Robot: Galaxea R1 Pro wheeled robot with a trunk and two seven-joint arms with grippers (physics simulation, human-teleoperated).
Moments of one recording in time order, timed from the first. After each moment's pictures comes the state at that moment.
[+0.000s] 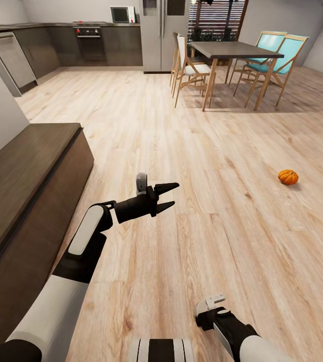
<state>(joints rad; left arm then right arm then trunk) -0.82 -0.10 -0.18 -1.30 1.49 0.98 0.03 -0.63 0.09 -0.20 -0.20 0.42 0.18 0.02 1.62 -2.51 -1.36</state>
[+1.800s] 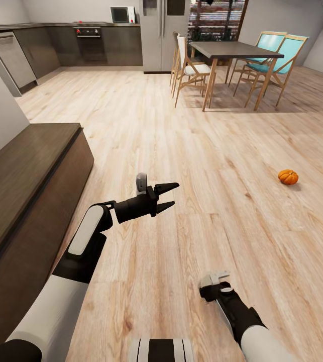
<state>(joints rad) -0.82 -0.10 -0.18 -1.30 1.49 0.98 0.03 -0.61 0.09 -0.20 -0.48 0.42 0.26 0.03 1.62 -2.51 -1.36</state>
